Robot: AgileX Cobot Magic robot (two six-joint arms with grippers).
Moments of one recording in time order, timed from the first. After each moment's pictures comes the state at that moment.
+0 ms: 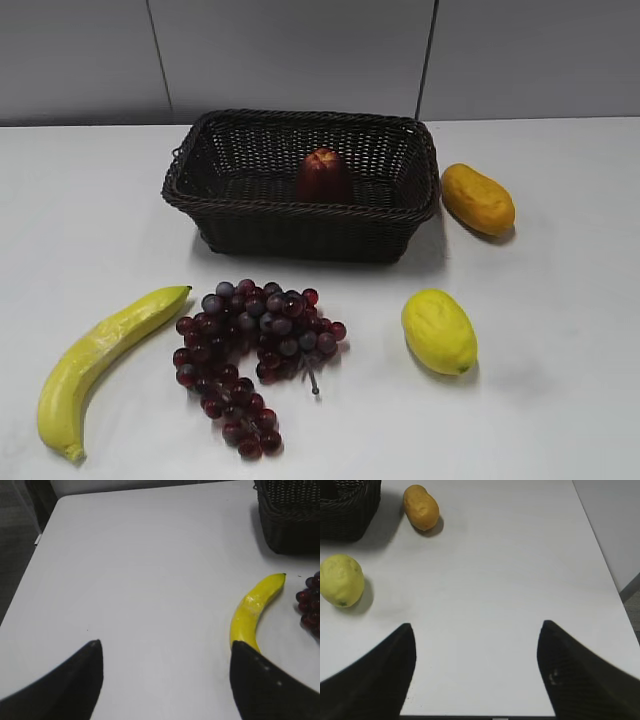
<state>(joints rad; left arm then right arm) -0.03 0.02 -0.48 -0.01 1.07 0.10 0.13 -0.01 -0.49 -0.05 1.05 0.02</state>
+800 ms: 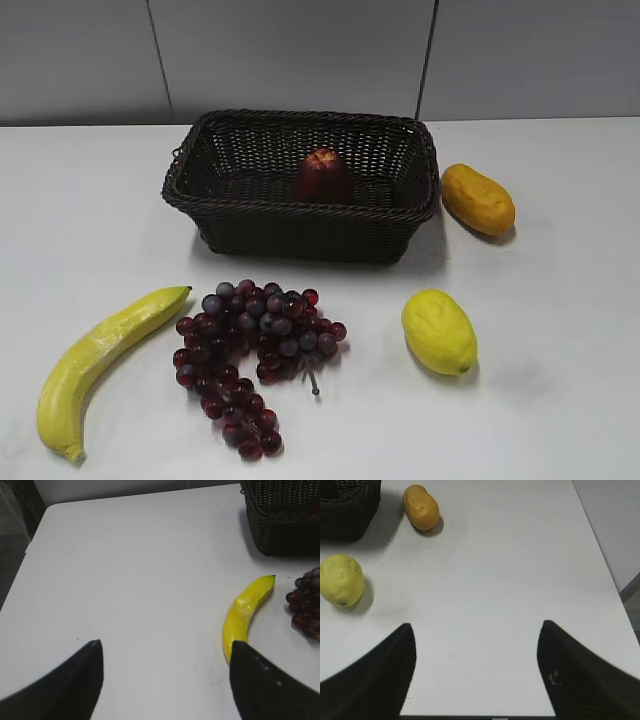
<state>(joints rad) -0.03 0.02 -0.47 -0.05 1.06 0.14 0.13 -0.01 -0.49 -0.05 1.05 0.02</state>
